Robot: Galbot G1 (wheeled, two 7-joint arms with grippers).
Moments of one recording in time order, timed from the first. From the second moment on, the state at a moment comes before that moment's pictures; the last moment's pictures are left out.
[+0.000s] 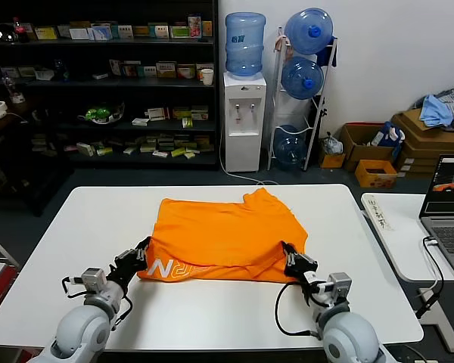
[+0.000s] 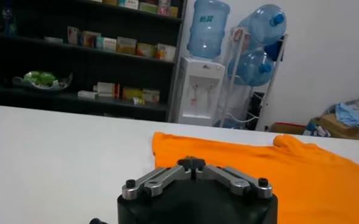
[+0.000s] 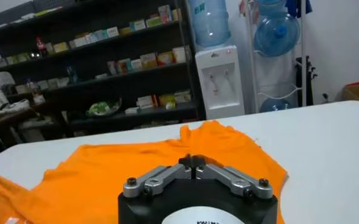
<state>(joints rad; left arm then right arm) 1.21 -0.98 -0.30 -1.77 -0.72 0.15 -0.14 -1.15 1.01 0.15 1.90 0.77 -0.24 0.27</state>
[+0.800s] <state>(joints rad) 1.31 -1.00 -0.36 -1.79 -0.59 0.15 -0.13 -1.31 0.96 0.27 1.91 0.65 -0.27 0.20</state>
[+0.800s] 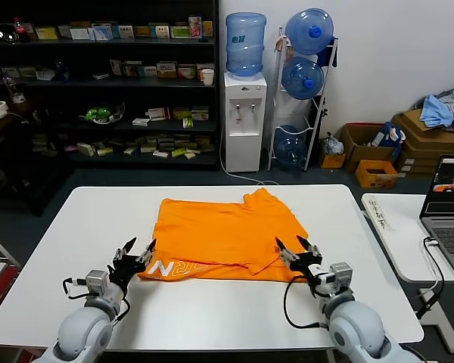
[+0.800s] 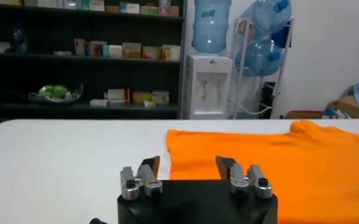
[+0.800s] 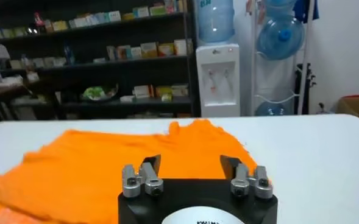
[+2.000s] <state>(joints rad) 1.40 -1.02 -0.39 -1.79 -0.61 0.19 -0.07 -1.39 1.01 0.30 1.88 0.61 -0.33 0.16</state>
